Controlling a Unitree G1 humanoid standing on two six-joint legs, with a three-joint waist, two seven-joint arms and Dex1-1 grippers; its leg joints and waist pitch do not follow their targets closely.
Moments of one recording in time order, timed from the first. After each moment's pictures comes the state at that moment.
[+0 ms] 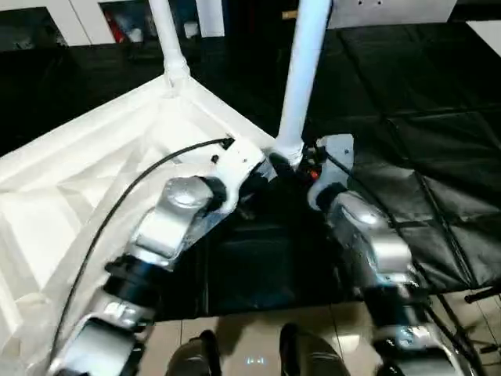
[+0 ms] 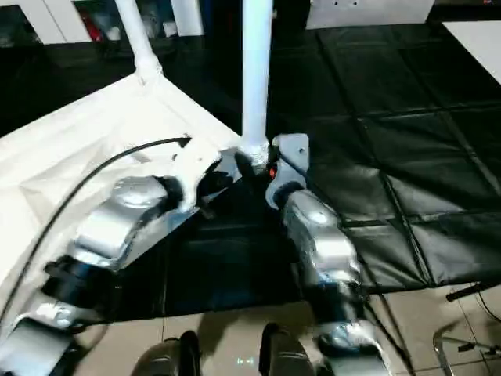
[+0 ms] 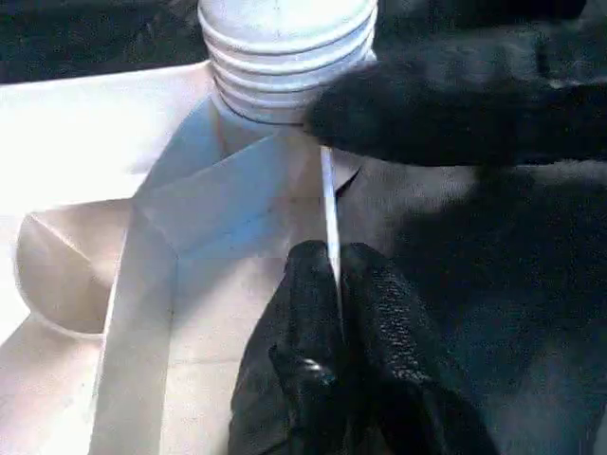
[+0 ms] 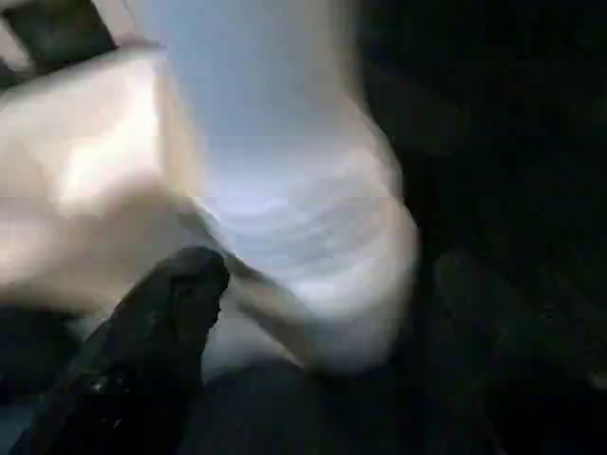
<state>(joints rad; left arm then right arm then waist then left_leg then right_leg) -0.59 0.29 -0.26 0.17 0.01 0.50 -0.68 -0.43 -0.09 -0.03 0.21 0.19 0.37 0.35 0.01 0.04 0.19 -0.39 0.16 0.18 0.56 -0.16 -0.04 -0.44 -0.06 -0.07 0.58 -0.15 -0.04</state>
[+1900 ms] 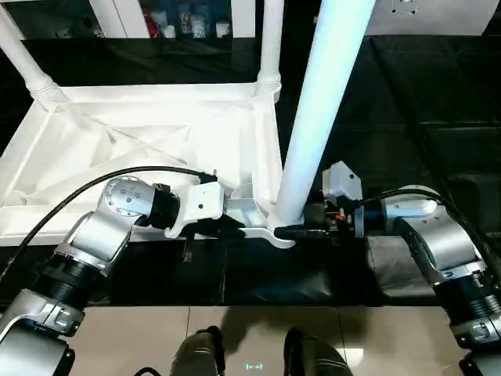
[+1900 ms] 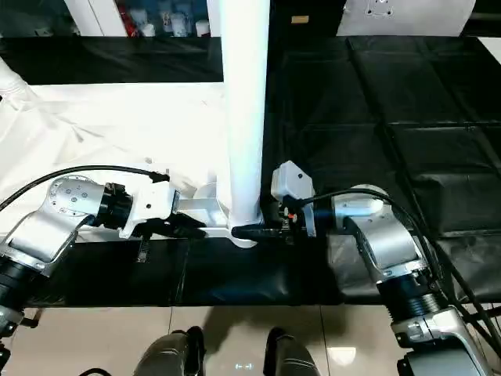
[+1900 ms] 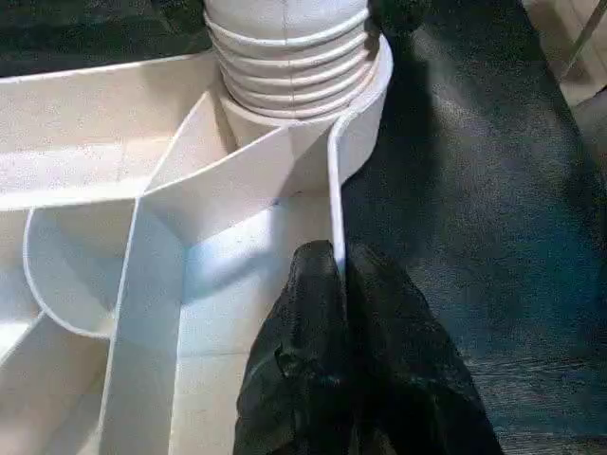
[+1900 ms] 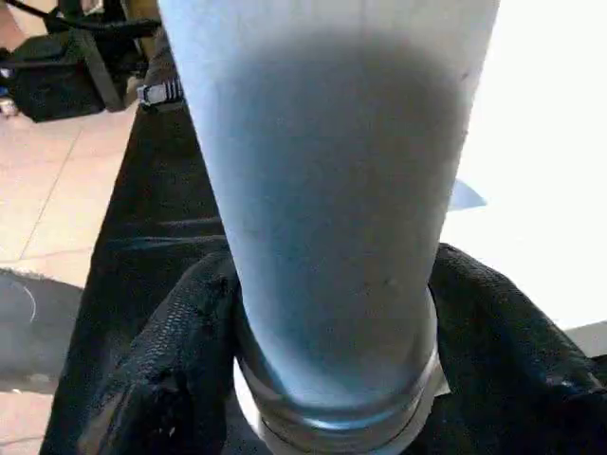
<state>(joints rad) -0.56 0.56 -0.35 0.26 -0.06 0.03 -1.28 -0.47 -0.48 0.22 0.18 0.24 0.20 1.21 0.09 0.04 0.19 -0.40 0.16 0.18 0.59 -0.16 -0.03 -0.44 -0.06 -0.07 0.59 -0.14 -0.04</state>
